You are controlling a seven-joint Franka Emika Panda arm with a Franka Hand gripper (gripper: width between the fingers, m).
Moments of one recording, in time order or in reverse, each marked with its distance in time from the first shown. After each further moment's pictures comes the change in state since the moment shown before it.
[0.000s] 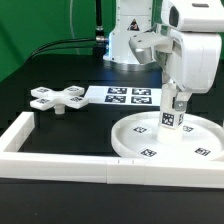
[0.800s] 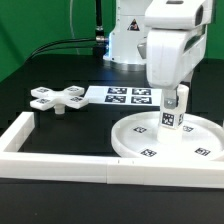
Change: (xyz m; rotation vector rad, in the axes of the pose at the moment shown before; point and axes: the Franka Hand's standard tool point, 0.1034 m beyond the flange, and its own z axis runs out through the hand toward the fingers) arm 0.008 0.001 -0.004 0.011 0.041 0.424
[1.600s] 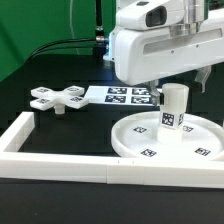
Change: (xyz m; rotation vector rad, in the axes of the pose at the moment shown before) arm -0.001 0.001 -0.002 0.067 0.081 0.746
